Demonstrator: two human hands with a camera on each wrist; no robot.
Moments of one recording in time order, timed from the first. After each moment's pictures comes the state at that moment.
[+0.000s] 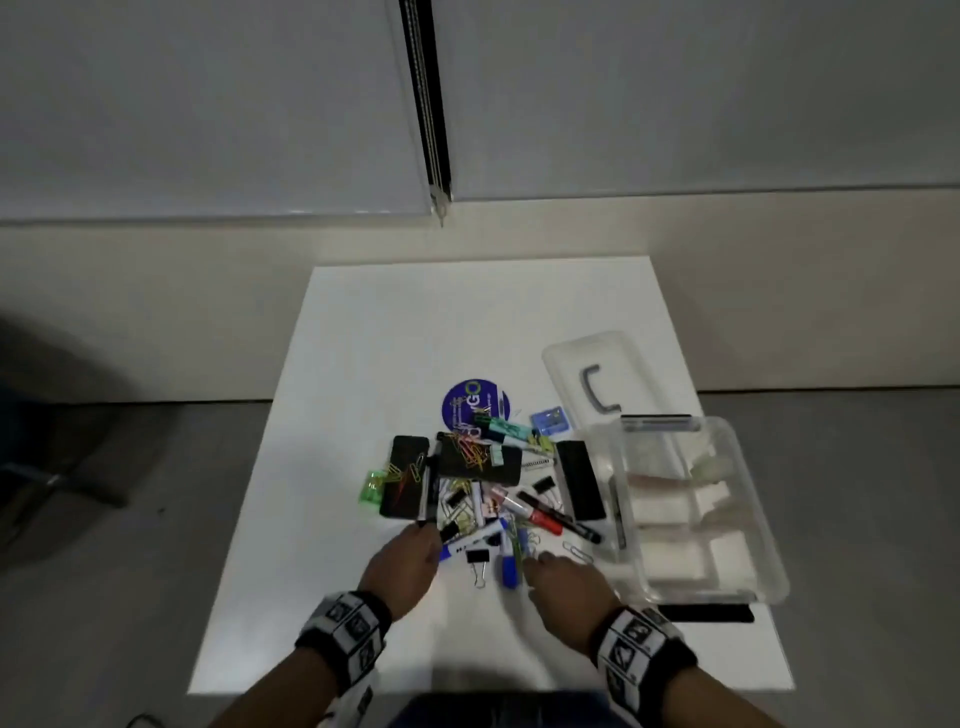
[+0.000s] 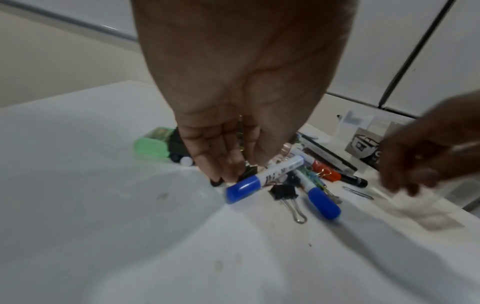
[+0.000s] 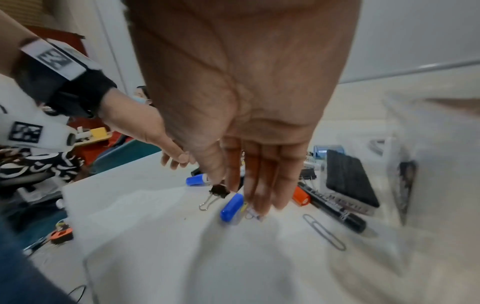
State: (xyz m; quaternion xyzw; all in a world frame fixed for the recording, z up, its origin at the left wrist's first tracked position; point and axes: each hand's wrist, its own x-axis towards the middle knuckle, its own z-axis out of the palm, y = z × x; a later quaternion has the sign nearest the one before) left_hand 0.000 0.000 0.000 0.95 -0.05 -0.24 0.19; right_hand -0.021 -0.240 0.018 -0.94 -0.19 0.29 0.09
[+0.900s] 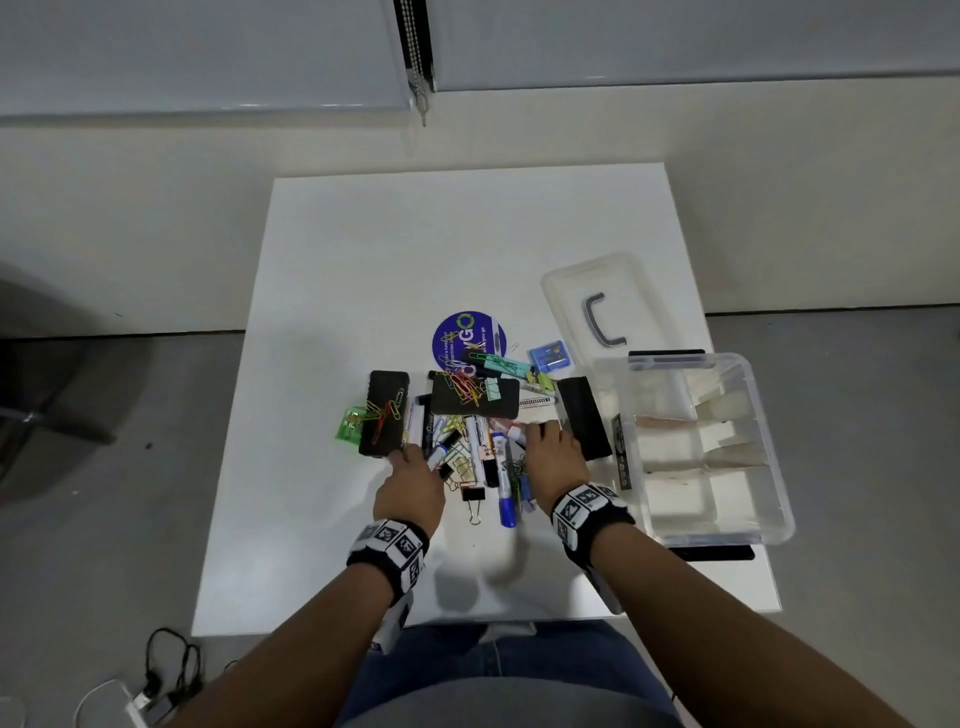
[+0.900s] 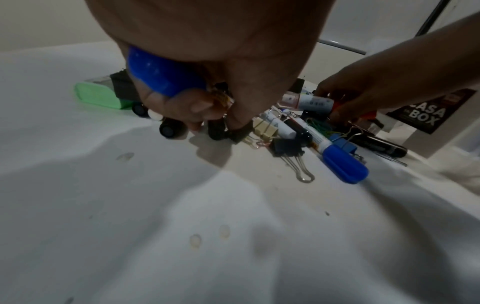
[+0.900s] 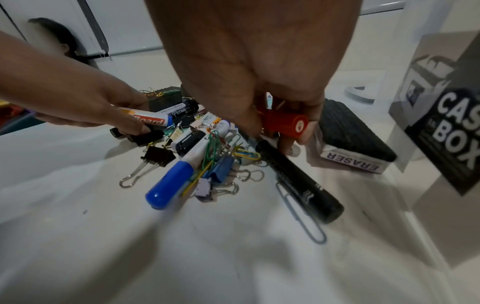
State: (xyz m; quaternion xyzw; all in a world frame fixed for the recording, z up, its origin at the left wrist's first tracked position) left_hand 0.028 -0.030 -0.027 0.95 0.15 -0.24 0.12; right_hand 0.056 -0.222 -0.030 -0.97 -0.06 0.24 0.03
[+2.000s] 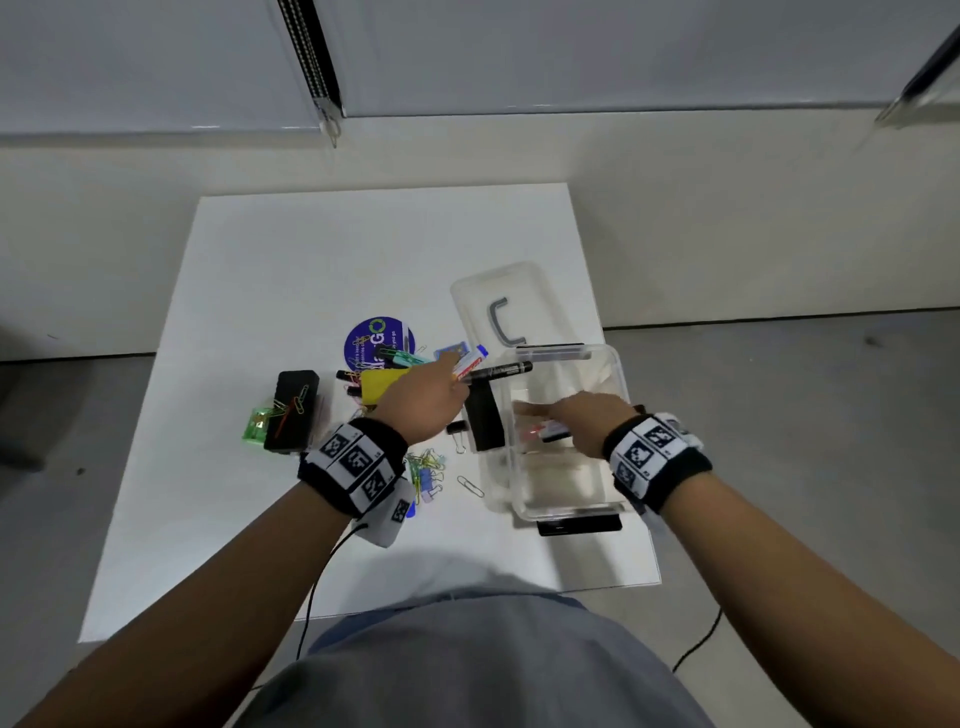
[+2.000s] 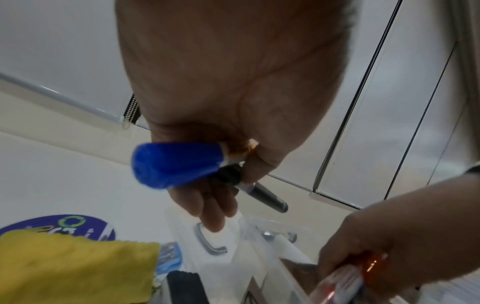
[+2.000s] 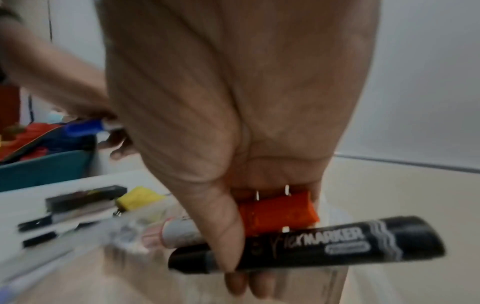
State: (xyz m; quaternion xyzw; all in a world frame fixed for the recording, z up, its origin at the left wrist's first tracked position) left_hand 0.092 -0.178 0.105 0.93 -0.10 -0.22 0.26; right_hand 0.071 -0.408 0.096 -0.92 -0.15 0.35 0.00
